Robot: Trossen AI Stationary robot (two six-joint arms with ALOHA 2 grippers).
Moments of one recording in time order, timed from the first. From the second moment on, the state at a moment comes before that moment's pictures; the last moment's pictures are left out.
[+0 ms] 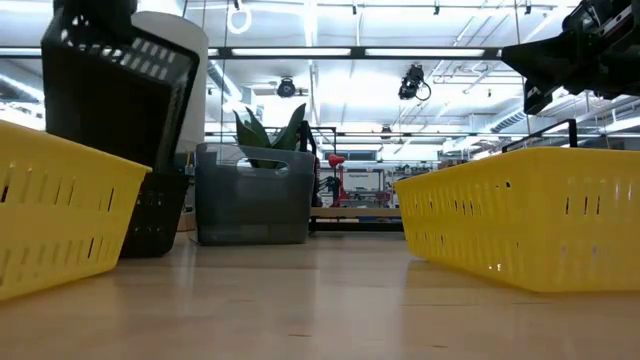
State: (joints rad) left arm -0.43 1.25 1.10 -0.89 -0.14 -0.99; right arm 0.01 0.07 0.01 0.25 0.06 0.11
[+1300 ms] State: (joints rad) left arm -0.59 1.25 0.89 -0.52 -0.24 -1.06; right arm 0.01 0.07 0.01 0.25 0.06 0.11
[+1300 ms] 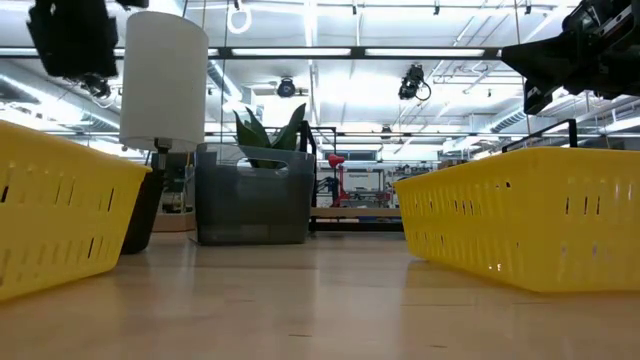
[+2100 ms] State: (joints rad) left arm -0.60 1.41 0.89 -0.47 -0.23 -1.09; right arm 0.01 0.07 0.01 0.25 0.06 0.11
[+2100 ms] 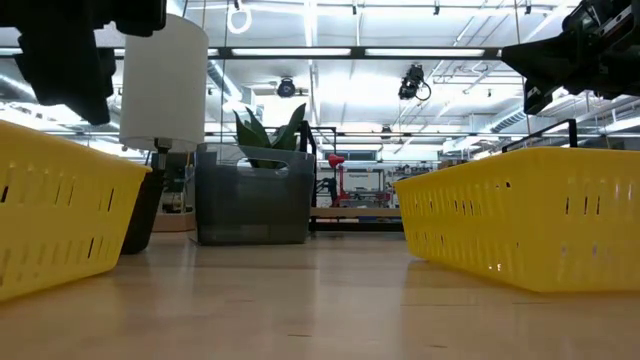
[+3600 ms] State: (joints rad) left arm -0.83 1.41 0.89 -0.45 0.19 -1.38; right arm 0.01 0.07 0.01 0.25 0.06 0.11
